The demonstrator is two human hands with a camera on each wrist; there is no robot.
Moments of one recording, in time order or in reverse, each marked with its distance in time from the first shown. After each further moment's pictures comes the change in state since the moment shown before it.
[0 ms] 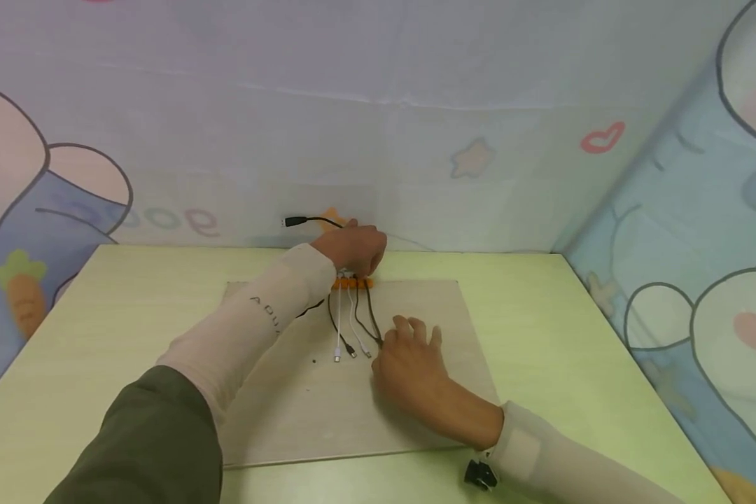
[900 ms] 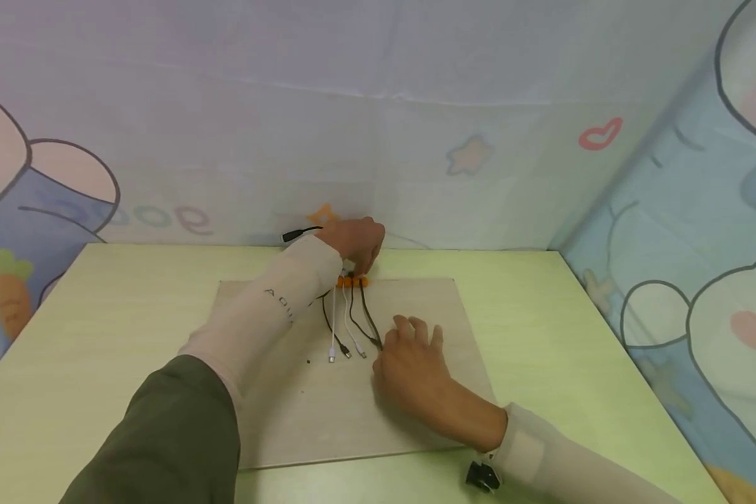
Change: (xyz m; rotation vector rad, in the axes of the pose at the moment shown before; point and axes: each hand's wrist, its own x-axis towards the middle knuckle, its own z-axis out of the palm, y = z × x) left_hand -0.010 0.010 -0.015 -0.087 -0.087 -0.099; right_hand -0.008 0.003 -0.002 0.011 -0.019 -0.029
